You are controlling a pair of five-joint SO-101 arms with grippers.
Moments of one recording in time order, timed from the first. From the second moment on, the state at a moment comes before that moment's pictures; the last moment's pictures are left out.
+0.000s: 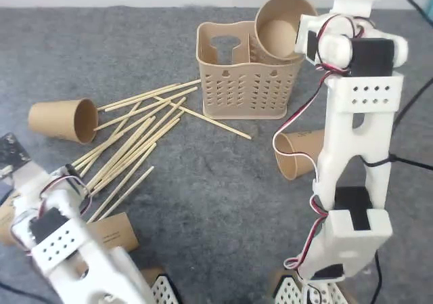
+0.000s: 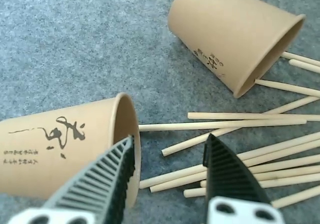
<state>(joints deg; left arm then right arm) -48.6 -56.9 73.8 45.1 3.3 -6.2 12.7 -51.8 90.9 -9.5</state>
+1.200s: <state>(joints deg) -49.0 -56.9 72.0 46.5 3.3 4.7 -20.9 -16.6 100.7 0.2</state>
